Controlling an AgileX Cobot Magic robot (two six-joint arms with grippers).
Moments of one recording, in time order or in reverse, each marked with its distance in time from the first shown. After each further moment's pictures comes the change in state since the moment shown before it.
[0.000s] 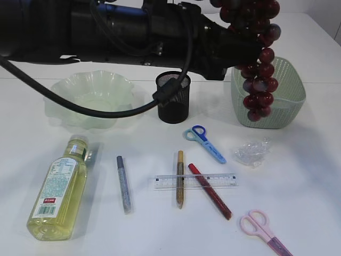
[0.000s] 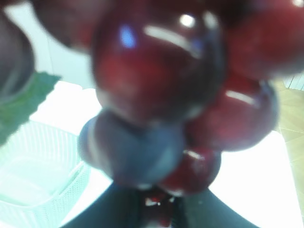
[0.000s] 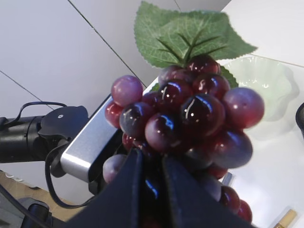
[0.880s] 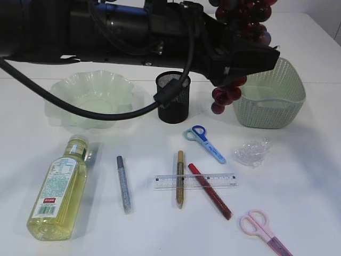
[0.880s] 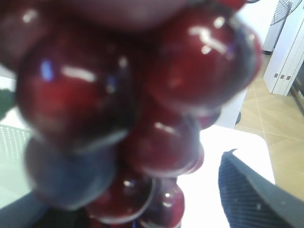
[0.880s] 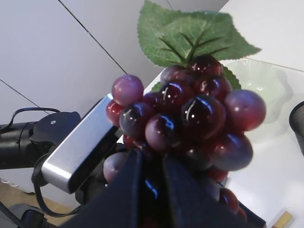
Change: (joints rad) left arm -0.002 0.002 0.000 0.000 0.046 -0.017; right arm 0.000 0.008 0.000 0.004 -0.025 0.000
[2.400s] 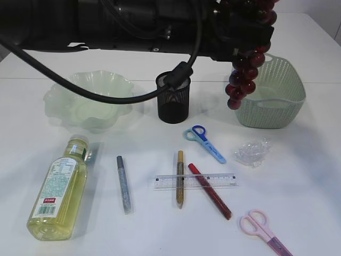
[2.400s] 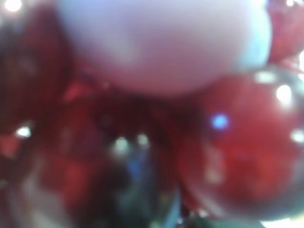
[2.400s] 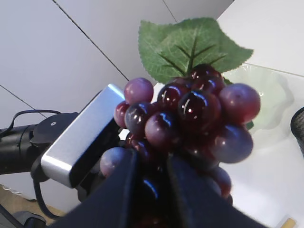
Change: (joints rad) left arm -0.003 0.023 -0.070 0.000 -0.024 -0.028; right arm 0.000 0.001 0.000 0.016 -0.015 0.000
